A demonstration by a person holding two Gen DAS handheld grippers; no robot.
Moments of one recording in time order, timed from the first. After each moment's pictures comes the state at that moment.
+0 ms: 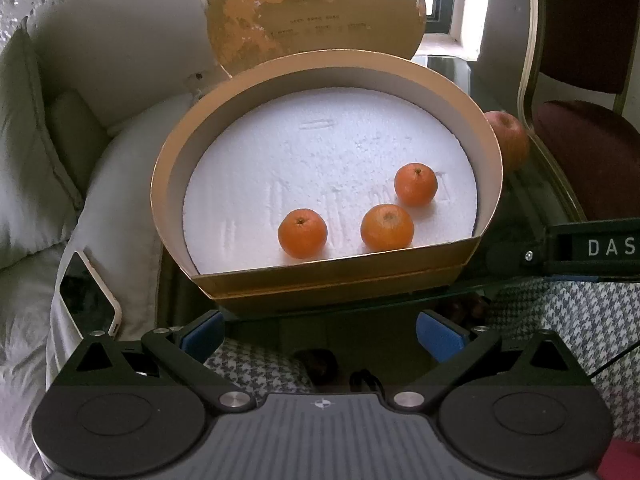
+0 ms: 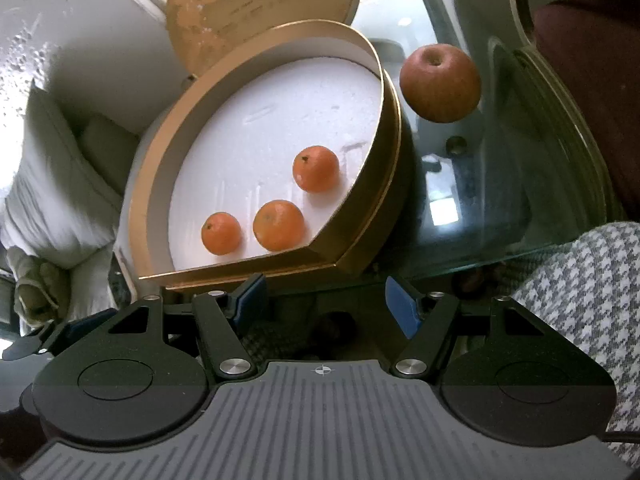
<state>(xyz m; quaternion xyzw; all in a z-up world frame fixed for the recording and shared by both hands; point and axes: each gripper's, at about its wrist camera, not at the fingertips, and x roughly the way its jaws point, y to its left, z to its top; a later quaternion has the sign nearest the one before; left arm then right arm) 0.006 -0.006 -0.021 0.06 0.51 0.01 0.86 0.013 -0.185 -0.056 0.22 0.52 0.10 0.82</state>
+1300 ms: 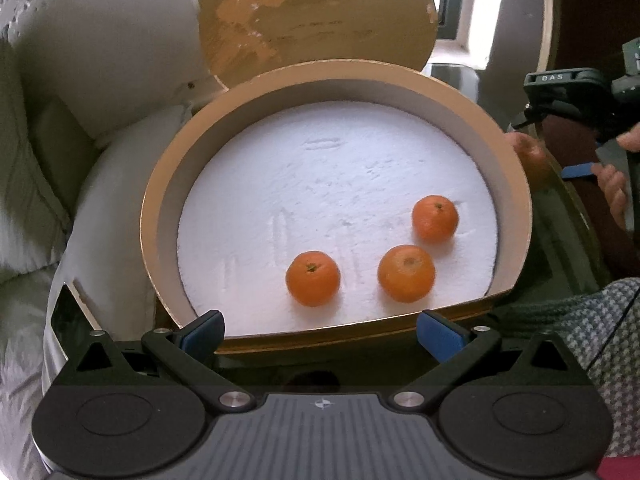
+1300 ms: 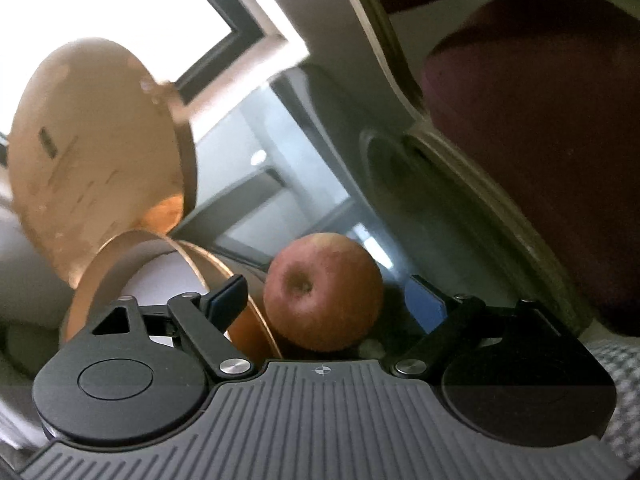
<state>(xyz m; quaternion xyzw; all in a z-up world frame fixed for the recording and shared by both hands) 0.053 0.009 -0.030 0.06 0.51 0.01 0.86 0.156 -0.274 -0.085 0.33 0.46 -0.11 0.82</state>
